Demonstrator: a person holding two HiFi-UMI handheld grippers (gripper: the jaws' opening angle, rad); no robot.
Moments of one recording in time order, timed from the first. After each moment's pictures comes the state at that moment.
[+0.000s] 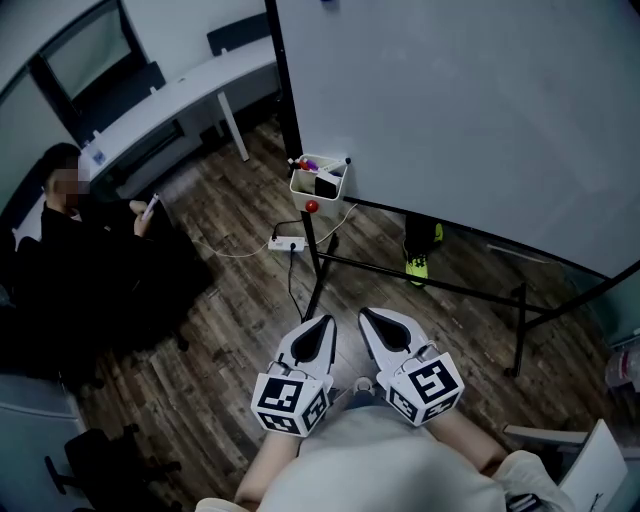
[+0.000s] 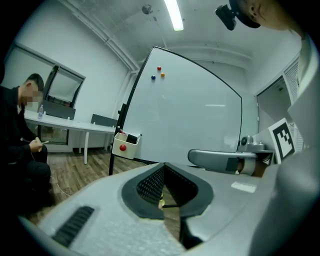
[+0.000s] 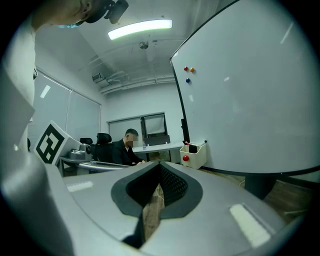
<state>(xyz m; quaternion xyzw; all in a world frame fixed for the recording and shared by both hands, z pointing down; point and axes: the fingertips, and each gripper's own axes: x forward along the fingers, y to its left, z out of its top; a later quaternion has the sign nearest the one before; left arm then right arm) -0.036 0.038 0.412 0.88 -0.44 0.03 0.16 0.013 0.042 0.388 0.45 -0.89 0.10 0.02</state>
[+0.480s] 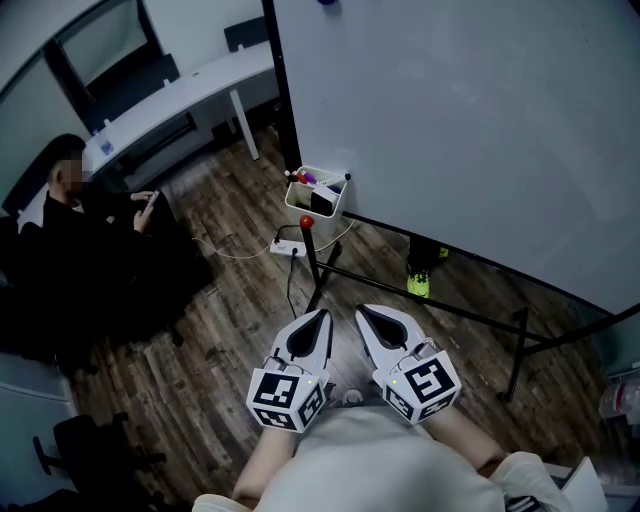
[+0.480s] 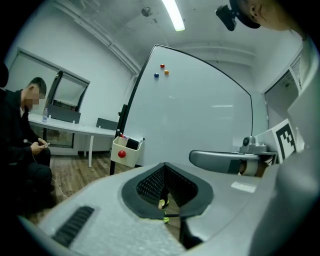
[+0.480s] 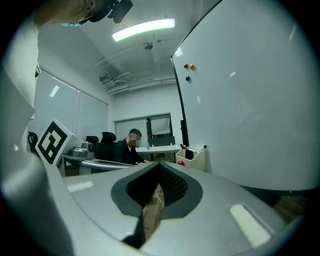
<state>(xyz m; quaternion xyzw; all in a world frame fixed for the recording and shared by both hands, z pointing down) -0.006 -0.015 0.407 0.87 -0.48 0.02 0.15 0.042 -0.011 0.384 0.41 -0.91 0.07 0.02</state>
